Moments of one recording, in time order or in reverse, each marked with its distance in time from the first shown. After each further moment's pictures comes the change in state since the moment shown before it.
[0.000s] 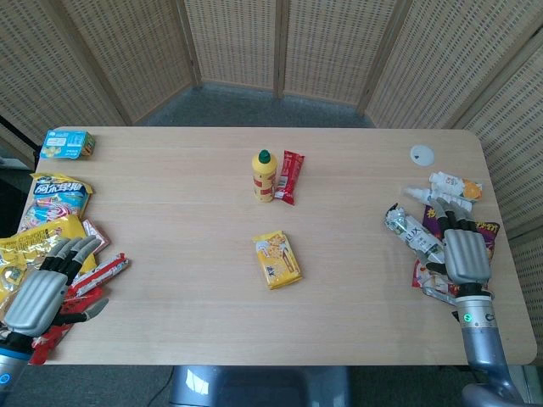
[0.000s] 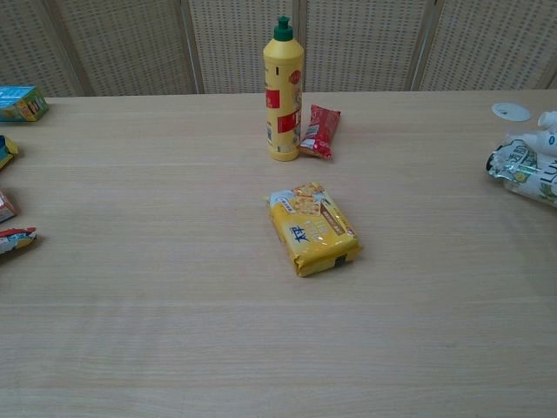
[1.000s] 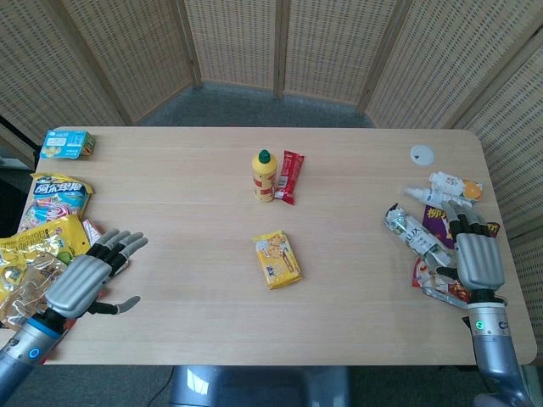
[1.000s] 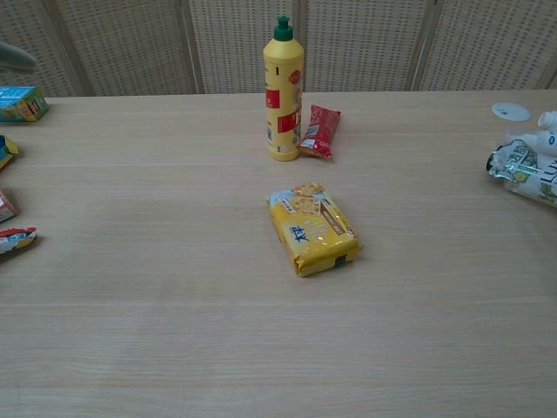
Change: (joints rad) left arm -0.196 0.018 -0.033 0.014 0.059 -0.222 -0.034; right arm -0.040 0.062 -0.010 -0.053 -0.015 0.026 0.013
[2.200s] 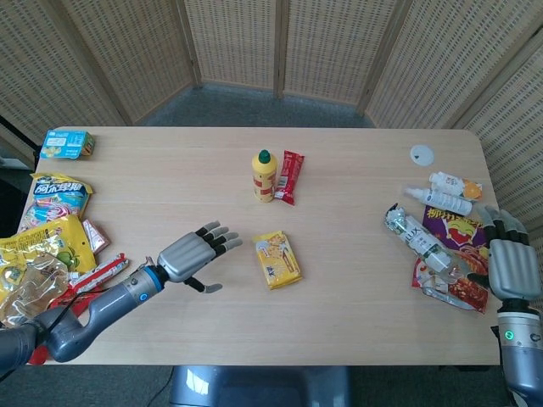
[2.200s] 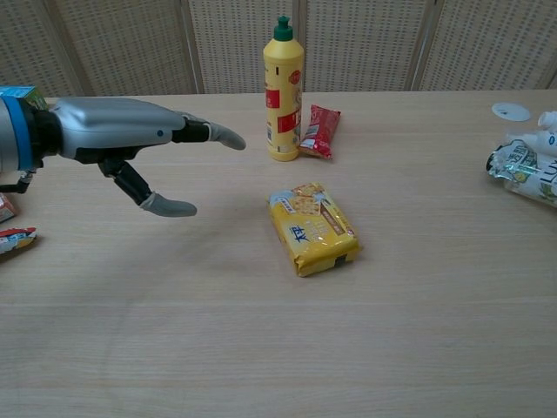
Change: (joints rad) left arm -0.439 -0.388 -0.100 0.312 -0.146 -0.445 0.136; right arm -0.058 0.106 -0.005 -0.047 0.045 0.030 -0.038
